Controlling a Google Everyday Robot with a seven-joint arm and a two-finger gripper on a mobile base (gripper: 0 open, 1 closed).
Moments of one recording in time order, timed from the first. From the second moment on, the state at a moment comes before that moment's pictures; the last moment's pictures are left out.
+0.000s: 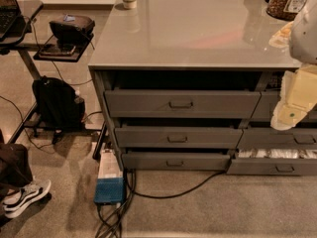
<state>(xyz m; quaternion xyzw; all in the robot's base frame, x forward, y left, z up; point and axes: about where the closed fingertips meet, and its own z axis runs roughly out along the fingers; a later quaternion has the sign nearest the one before) 0.438 -0.217 0.976 -0.60 0.78 -0.03 0.16</state>
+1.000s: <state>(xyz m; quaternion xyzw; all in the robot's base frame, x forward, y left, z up) 0.456 -0.229 0.957 -0.56 0.81 -0.05 0.16</state>
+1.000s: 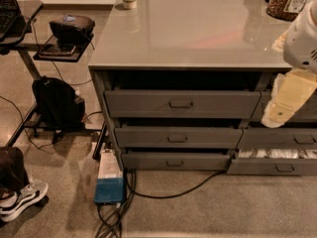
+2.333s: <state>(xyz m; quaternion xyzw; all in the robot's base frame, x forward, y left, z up) 0.558 -0.247 0.803 -0.56 0.79 0.04 0.26</state>
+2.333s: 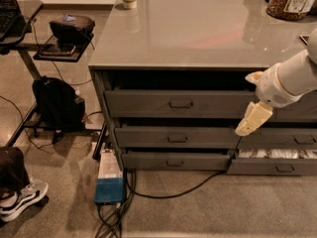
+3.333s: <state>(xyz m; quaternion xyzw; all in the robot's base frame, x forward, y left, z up) 0.571 -0.227 0.762 -0.63 0.73 0.02 0.25</state>
